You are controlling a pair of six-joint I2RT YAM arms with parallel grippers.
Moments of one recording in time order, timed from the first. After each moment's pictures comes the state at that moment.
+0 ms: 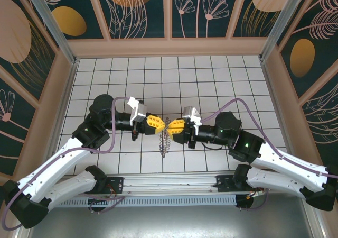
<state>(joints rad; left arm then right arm) -0.68 0.91 0.83 -0.02 0.99 -0.01 1.08 0.81 0.77 -0.05 -0.31 0.10</state>
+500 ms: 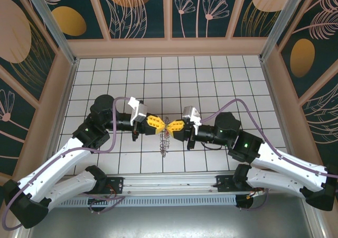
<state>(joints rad) -0.68 0.91 0.82 -0.04 0.98 -0.01 1.08 0.81 0.76 -0.04 -0.28 0.09</state>
